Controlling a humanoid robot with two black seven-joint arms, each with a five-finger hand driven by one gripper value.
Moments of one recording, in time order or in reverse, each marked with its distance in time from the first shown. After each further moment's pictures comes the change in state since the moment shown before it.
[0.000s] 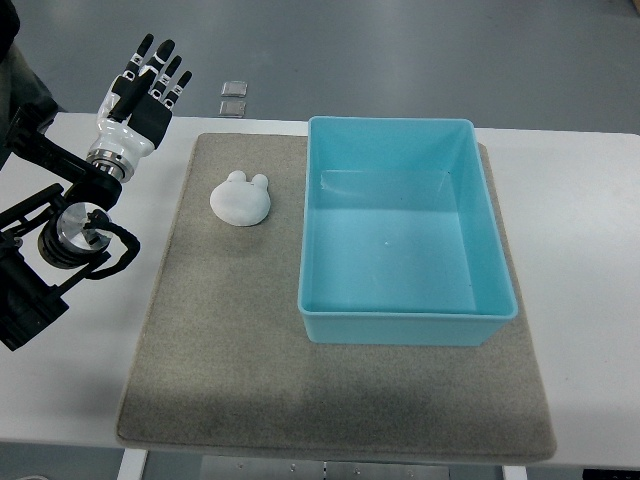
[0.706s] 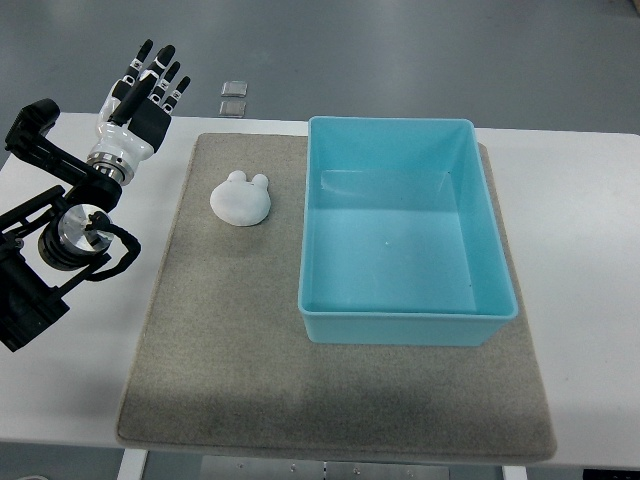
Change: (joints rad) left arm -0.001 -0.003 0.010 0.017 0.000 0.006 0.000; right arm 0.000 0.000 0.000 0.000 0.000 0.000 0.000
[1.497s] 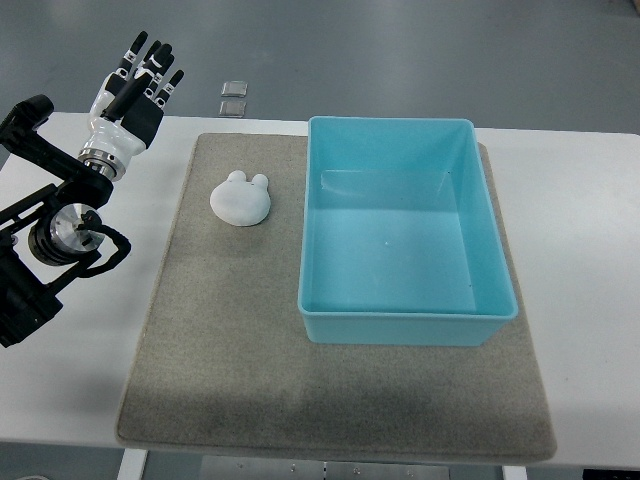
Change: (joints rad) left arm -0.015 0.003 0.004 0.072 0.077 -0.090 0.000; right arm 0.000 0.000 0.000 0.000 0.000 0.000 0.000
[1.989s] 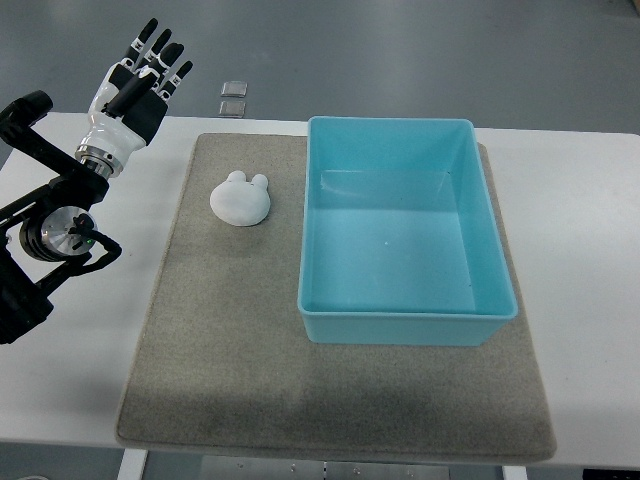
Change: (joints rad) left arm 0.003 0.019 0.001 0.003 0.139 -0.079 -0.001; right arm -0.001 0.000 0.000 0.000 0.000 0.000 0.000
